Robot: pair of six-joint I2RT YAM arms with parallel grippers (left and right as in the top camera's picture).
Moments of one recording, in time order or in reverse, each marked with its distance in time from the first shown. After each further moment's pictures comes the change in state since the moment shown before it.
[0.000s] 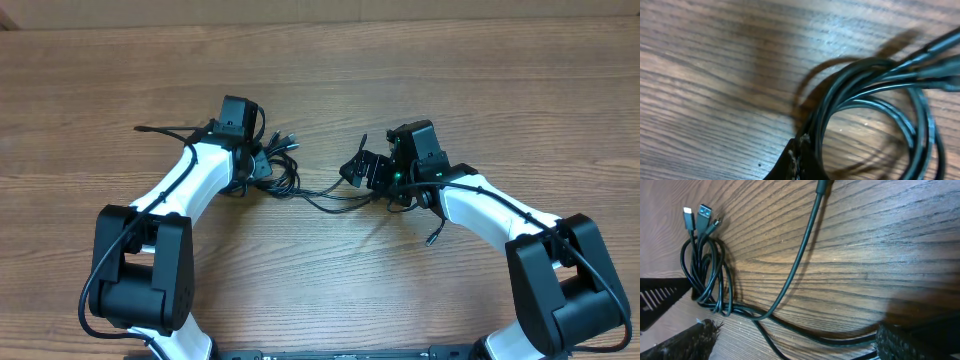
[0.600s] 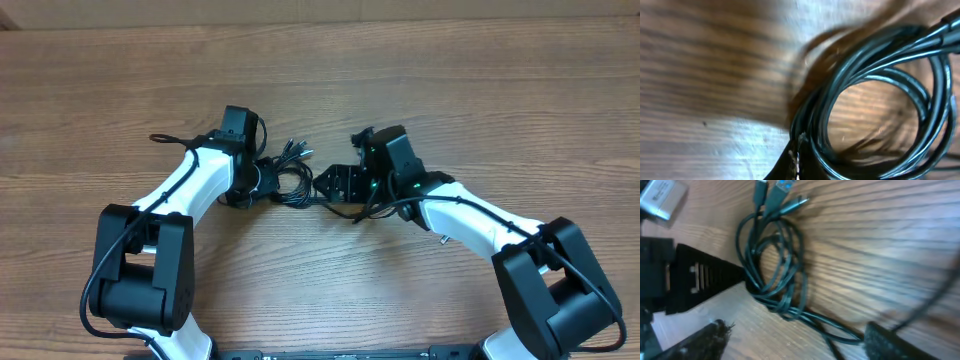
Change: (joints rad) left arm -0.008 0.000 -0.036 -0.066 0.237 0.089; right arm 0.140 0.000 0.000 0.114 -0.037 -0.150
